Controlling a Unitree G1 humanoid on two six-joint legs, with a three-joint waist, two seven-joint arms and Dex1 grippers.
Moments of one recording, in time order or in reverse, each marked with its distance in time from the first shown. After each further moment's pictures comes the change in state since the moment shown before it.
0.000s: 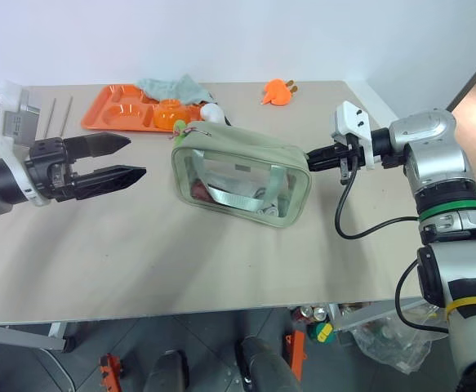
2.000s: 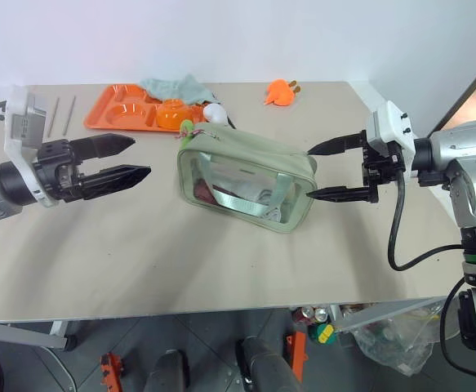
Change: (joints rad) left arm -0.002 -0.046 -0.008 -0.003 0.008 -0.010 0.020; right arm 0.309 -0.181 -0.104 -0.663 0.250 0.401 -0.072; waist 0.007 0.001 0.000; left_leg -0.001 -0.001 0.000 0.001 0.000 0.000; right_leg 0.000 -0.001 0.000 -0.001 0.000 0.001
